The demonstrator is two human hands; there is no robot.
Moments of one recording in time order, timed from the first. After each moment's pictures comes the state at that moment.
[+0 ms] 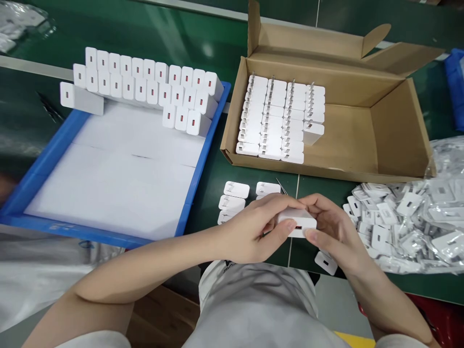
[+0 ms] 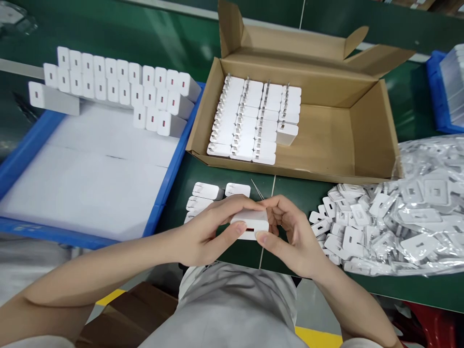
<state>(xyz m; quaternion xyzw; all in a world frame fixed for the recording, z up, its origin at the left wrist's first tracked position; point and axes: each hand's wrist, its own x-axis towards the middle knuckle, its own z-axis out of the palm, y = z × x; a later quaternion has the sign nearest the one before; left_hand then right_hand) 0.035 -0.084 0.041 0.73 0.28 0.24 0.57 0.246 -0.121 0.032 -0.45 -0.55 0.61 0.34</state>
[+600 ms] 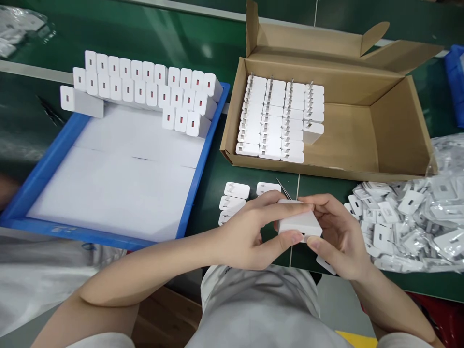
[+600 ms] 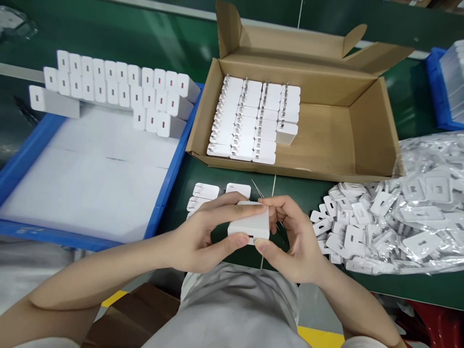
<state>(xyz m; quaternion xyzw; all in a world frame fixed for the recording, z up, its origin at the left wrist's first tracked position) 0.033 -0.088 0.039 0.74 0.27 0.32 0.52 0.241 -0.125 0.032 -0.43 -0.63 0.50 0.42</state>
